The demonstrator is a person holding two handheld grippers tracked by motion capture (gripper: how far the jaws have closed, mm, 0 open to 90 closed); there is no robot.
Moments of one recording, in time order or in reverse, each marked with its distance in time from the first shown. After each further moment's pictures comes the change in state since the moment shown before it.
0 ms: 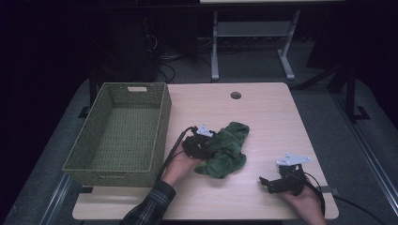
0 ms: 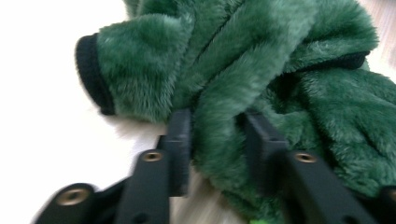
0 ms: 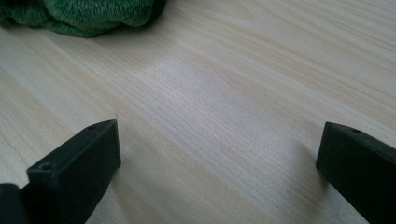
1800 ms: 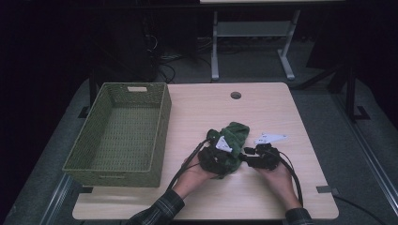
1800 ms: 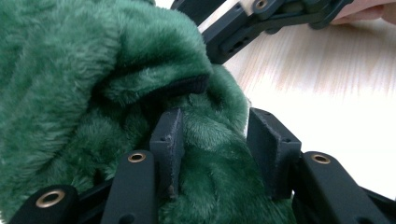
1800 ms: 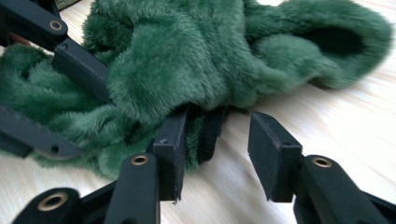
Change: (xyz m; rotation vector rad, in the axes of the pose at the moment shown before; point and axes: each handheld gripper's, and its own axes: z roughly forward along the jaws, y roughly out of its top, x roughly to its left) left arm -0.064 0.012 0.015 0.015 -0.067 0.115; right arm 0.012 0.072 0.048 -0.081 0.190 0.018
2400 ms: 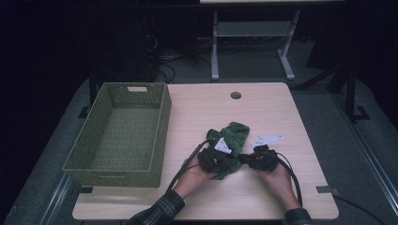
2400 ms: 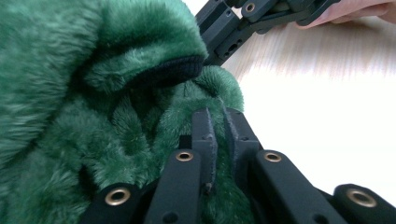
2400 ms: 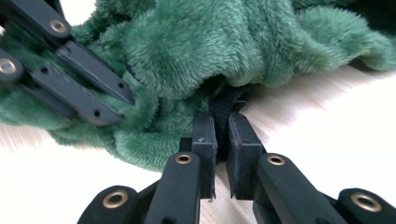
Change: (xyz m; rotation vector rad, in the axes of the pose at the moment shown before) left arm 0.001 -0.003 -0.001 -0.004 -0.031 0.012; right arm 0.004 -0.002 0.002 0.078 0.047 -0.020
